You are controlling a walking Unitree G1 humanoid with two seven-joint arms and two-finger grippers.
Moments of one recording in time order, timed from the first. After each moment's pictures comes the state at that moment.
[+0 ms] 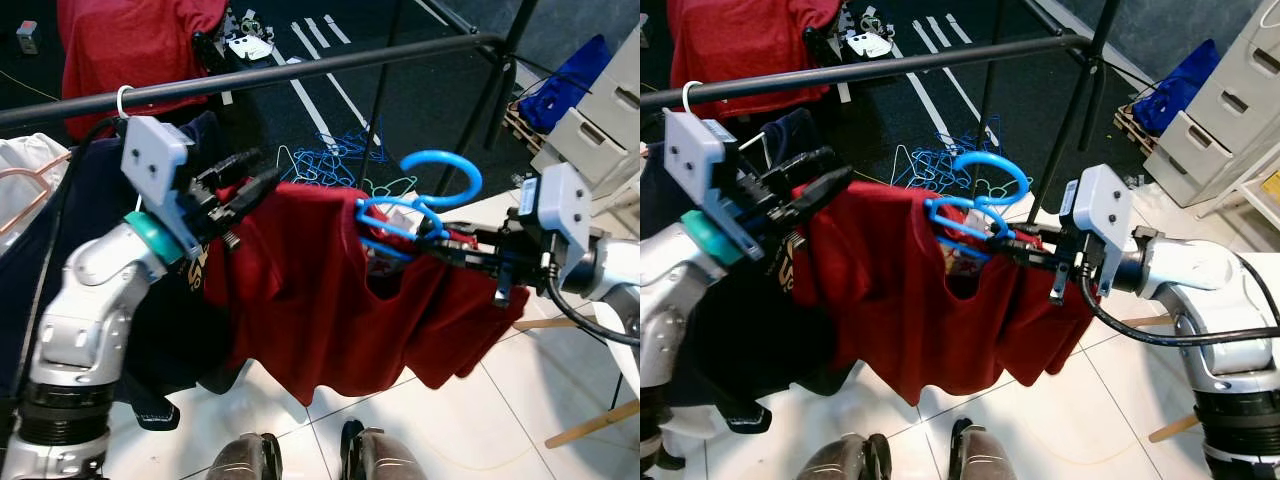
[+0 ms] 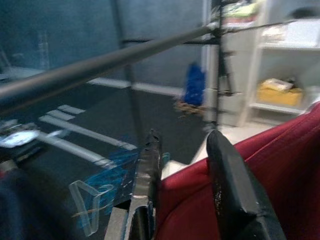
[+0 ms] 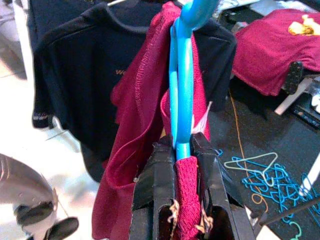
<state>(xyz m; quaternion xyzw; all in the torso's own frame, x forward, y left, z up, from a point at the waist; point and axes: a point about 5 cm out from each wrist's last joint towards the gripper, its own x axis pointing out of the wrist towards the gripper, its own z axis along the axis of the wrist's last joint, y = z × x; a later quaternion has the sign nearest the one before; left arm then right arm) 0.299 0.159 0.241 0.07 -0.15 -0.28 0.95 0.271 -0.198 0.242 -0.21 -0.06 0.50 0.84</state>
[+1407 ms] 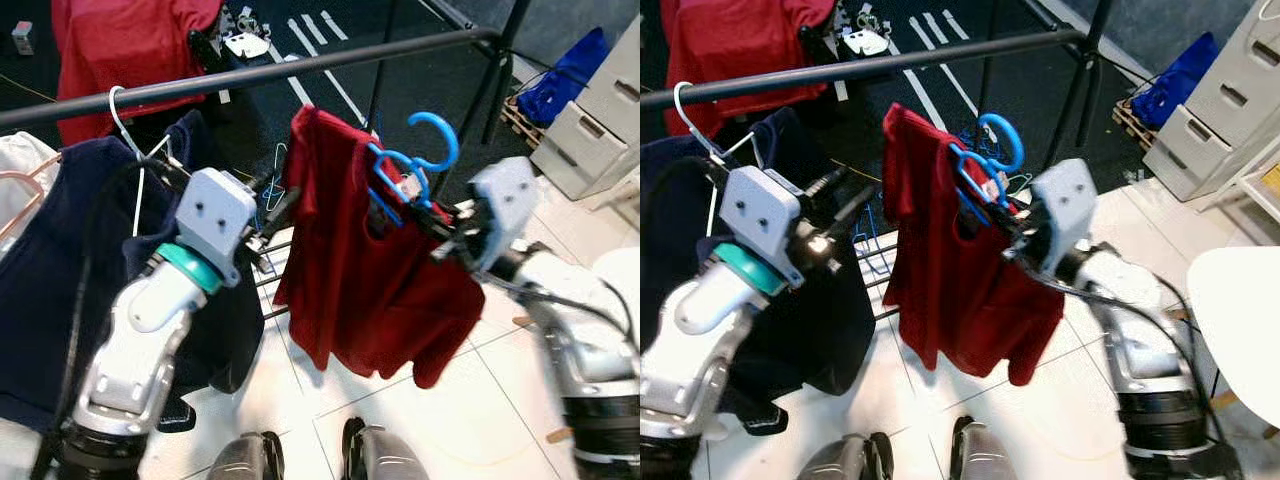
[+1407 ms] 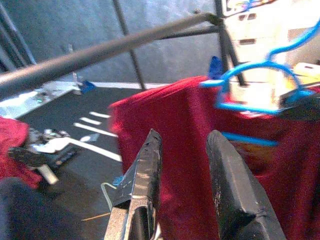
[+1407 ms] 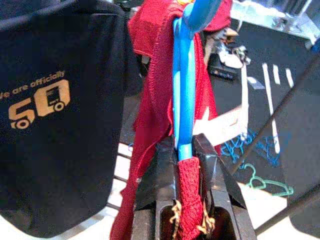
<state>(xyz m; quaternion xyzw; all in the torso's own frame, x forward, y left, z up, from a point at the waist) 0.275 0.120 0.217 0.12 -0.17 -0.24 0.95 0.307 -0.168 0.202 -0.15 -0.06 0.29 0.94</state>
